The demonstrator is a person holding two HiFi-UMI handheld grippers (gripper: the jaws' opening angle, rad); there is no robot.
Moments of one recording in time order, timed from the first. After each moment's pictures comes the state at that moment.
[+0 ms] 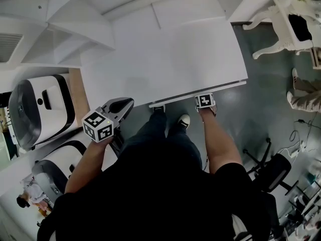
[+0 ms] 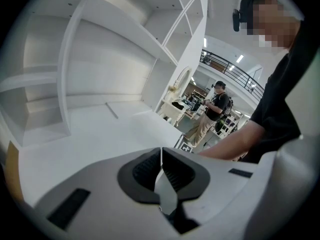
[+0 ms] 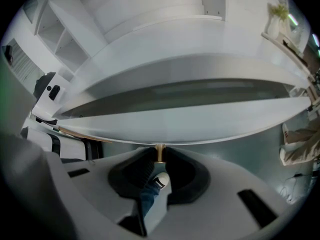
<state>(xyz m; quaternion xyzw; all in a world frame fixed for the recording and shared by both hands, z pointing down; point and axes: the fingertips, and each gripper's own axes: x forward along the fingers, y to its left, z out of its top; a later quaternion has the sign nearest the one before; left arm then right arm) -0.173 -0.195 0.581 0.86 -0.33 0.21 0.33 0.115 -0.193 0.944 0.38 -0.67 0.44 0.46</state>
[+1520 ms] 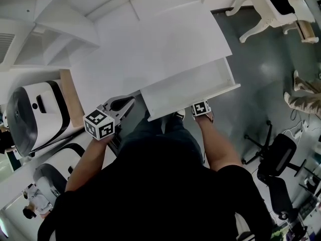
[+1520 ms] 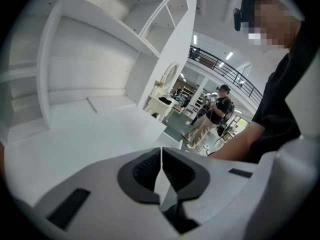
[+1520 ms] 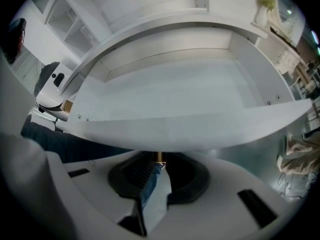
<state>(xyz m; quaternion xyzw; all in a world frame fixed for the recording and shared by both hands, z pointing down) -0.106 -0.134 0.583 0.88 -0.28 0.22 0.32 0.162 -0.033 0.944 0.37 -0.64 0.47 0.49</state>
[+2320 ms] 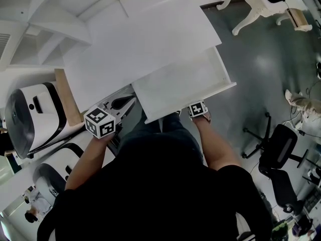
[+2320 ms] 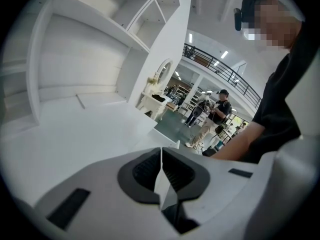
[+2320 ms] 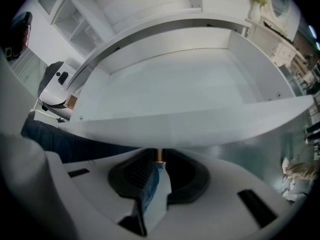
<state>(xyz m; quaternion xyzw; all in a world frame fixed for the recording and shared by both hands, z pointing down) -0.062 -0.095 0.586 0.89 -0.25 0.22 0.32 0.178 0.018 0.944 0.37 -0.65 0.46 0.48</state>
